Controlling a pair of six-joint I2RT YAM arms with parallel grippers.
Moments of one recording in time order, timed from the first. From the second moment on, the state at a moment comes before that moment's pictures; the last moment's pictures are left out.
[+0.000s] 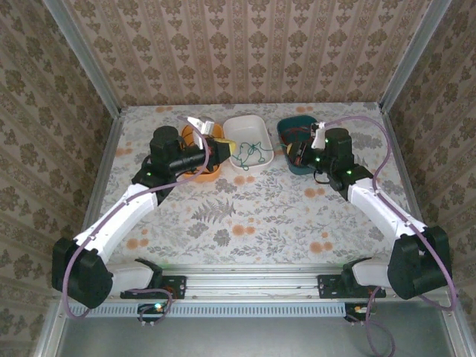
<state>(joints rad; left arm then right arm) -0.50 1.23 0.98 0.11 0.69 -0.37 0.23 1.29 0.91 -0.04 -0.38 0.61</state>
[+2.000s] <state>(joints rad) -0.54 1.44 0.81 0.17 0.33 -0.32 0.16 1.00 1.02 -0.14 -0.66 0.59</state>
